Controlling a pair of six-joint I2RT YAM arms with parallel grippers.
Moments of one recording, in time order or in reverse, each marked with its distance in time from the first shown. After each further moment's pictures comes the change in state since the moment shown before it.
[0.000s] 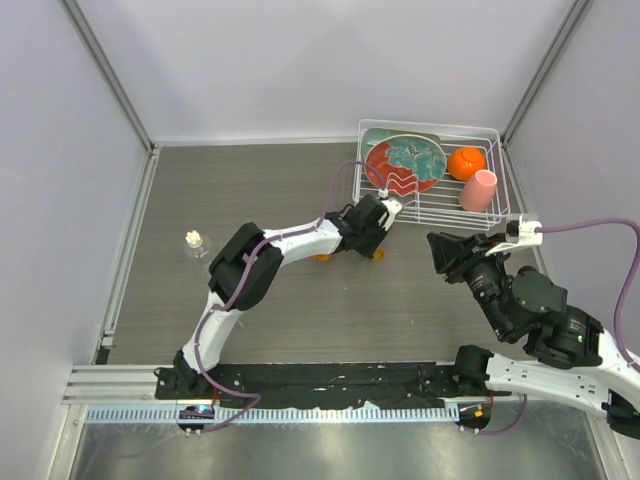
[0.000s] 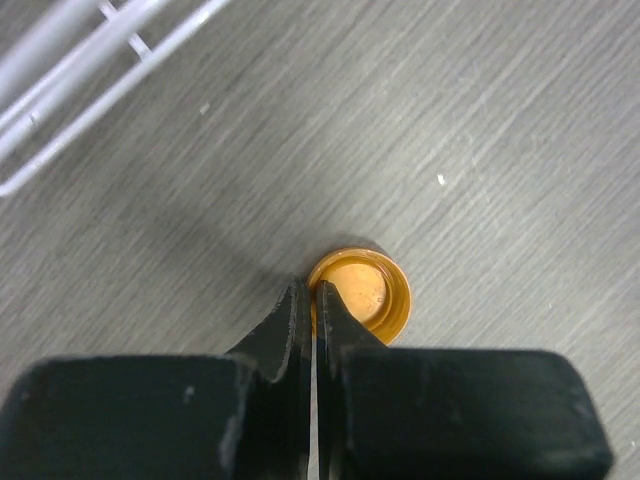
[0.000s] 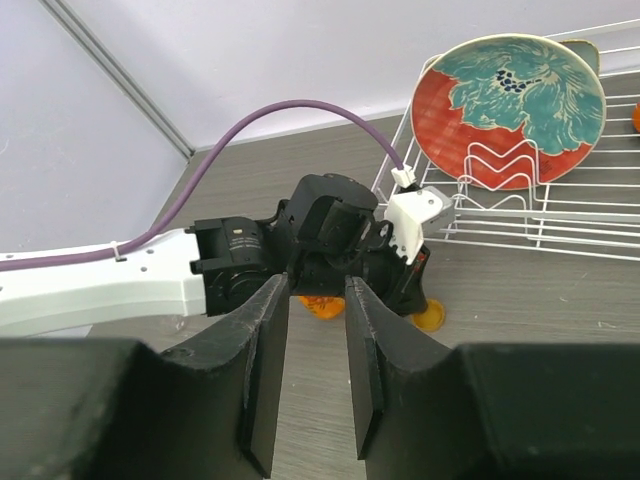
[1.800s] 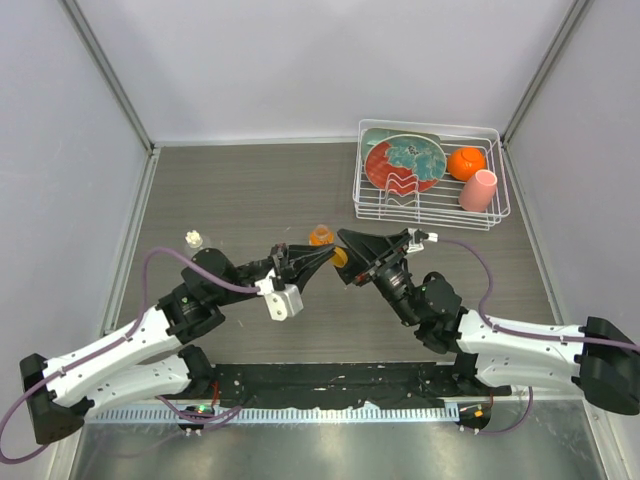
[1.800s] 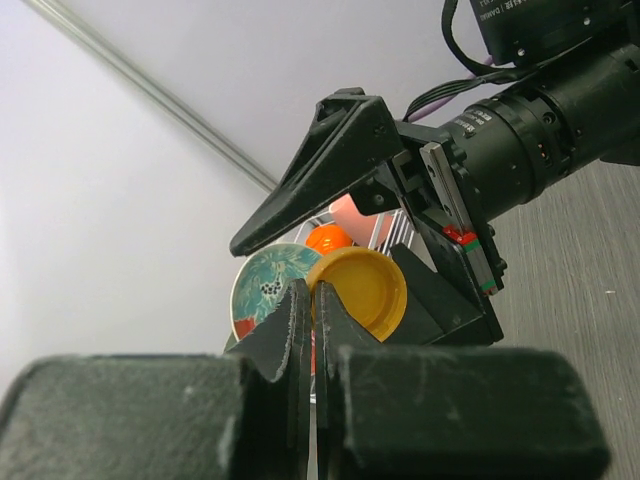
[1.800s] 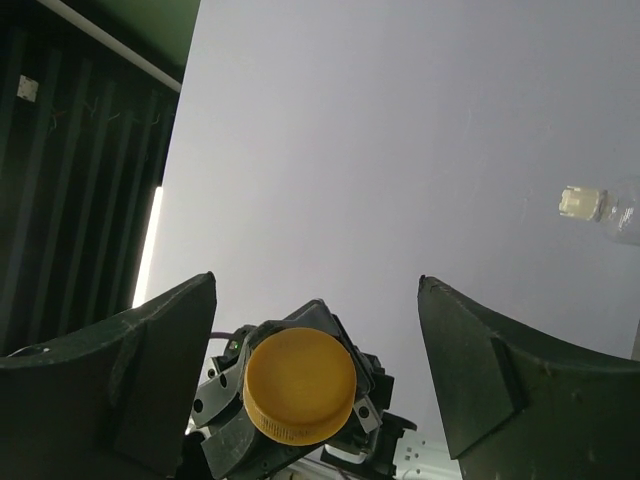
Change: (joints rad) left arm -0.109 -1.410 -0.904 0.523 0.363 0.850; right arm -0.051 0.473 -0.518 1.409 -0.432 1.052
